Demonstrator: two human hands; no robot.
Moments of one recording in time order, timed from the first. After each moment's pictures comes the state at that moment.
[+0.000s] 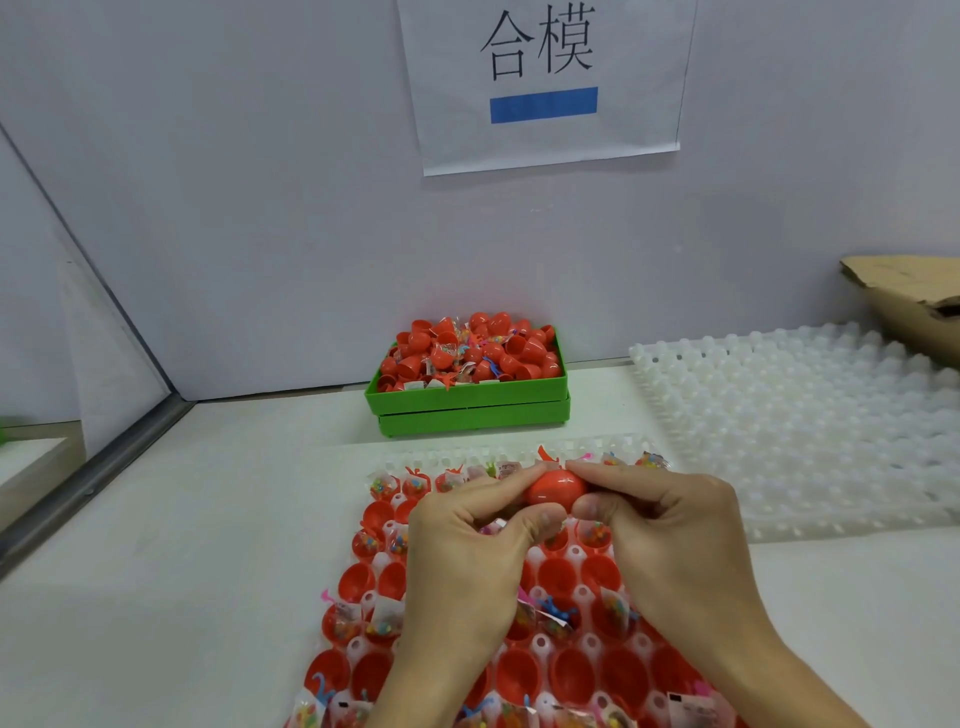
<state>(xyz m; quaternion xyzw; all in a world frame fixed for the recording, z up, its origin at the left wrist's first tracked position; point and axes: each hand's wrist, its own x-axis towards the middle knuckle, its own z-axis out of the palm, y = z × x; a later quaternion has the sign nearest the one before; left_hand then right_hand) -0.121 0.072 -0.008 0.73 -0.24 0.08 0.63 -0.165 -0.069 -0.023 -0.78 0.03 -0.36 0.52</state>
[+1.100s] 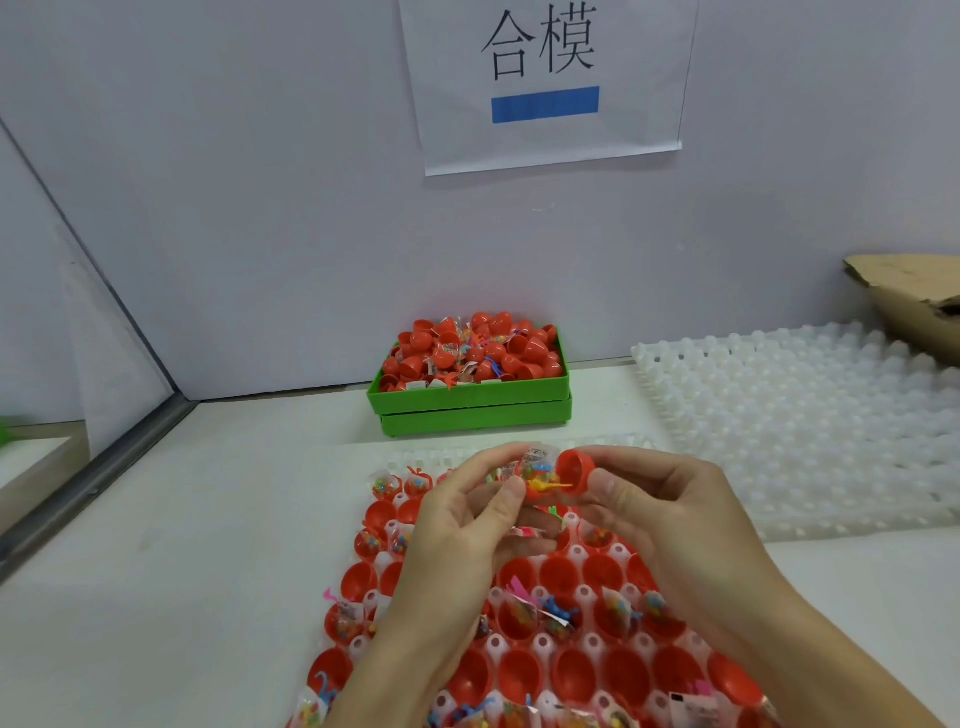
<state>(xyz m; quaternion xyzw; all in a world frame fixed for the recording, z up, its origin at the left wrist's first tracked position) -0.110 0.079 -0.011 0.60 -0.18 -0.13 0.77 -0.161 -0.079 -0.015 -0.61 0.03 -0.18 0.77</state>
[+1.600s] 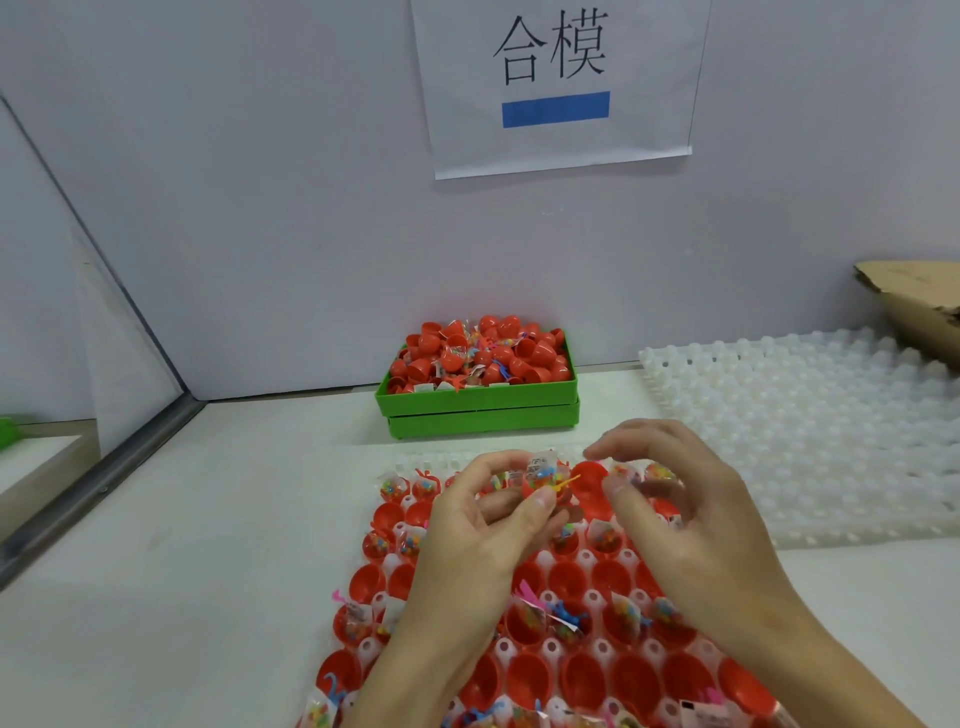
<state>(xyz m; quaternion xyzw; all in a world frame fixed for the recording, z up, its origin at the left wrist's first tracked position) -0.110 0.076 -0.015 0.57 -0.18 -0.13 0.79 -0.169 -0.076 -0.008 -0.79 -0.03 -0.33 0.52</state>
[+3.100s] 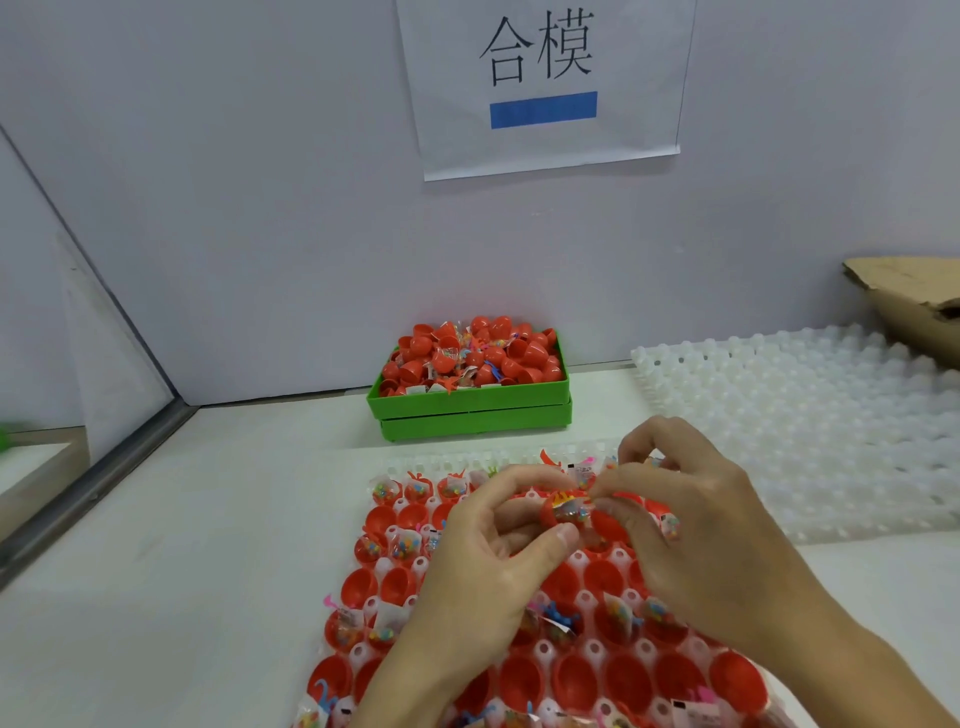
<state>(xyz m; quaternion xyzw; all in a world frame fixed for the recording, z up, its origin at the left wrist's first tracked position) -0.117 0.074 -0.015 0.67 -0.29 -0.12 0.68 -0.167 -0.103 -0.016 -0.89 -0.09 -0.37 0.23</state>
